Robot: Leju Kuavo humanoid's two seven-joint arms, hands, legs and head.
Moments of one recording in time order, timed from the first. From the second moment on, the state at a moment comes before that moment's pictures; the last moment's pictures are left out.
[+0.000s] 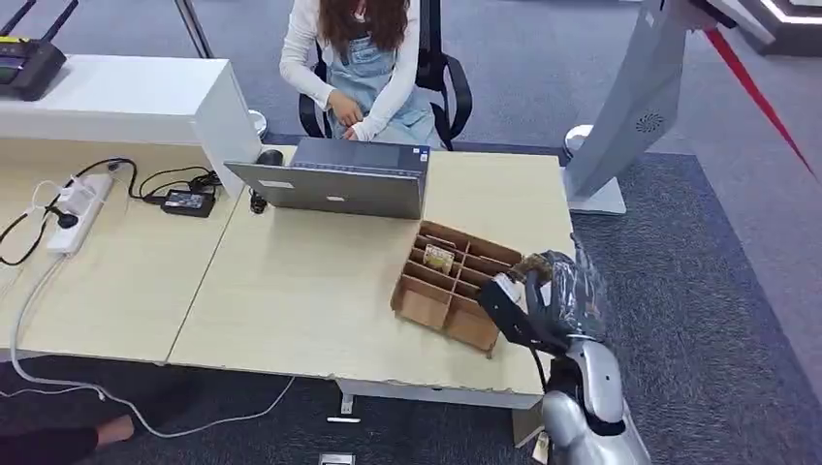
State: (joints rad) left arm -0.18 -0.11 -1.44 -0.19 0.15 0.17 0.36; right arm -0.25 -0.02 0.35 -1.35 1.13 -0.26 0.22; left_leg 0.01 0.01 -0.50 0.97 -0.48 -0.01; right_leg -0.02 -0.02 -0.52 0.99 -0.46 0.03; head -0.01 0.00
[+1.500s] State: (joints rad) left arm -0.19 -0.13 -1.51 -0.19 0.08 0.13 0.31; right arm -0.92 0.33 0.80 -1.23 0.91 -0.19 0.51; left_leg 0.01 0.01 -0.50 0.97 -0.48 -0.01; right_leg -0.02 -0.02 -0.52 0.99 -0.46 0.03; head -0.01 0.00
